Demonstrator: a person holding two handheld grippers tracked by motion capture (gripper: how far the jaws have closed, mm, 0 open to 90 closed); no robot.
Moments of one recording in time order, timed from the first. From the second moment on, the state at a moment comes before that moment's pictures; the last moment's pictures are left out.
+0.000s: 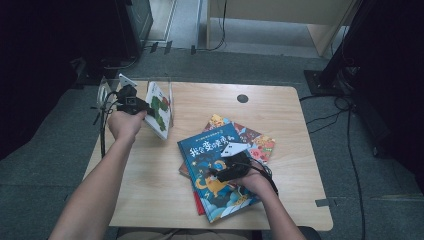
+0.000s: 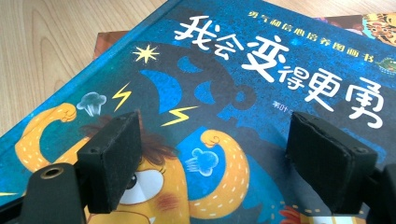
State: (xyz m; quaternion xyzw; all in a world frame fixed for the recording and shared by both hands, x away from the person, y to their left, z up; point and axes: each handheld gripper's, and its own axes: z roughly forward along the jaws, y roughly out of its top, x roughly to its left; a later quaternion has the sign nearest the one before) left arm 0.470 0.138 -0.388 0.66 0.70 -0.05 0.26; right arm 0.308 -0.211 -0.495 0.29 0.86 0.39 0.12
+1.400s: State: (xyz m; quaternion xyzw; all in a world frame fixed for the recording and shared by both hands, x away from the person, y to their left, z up) left arm 0.467 0.142 -0.394 0.68 0.68 -0.08 0.27; right arm 0.308 -0.211 -0.495 0.29 0.87 0.39 0.12
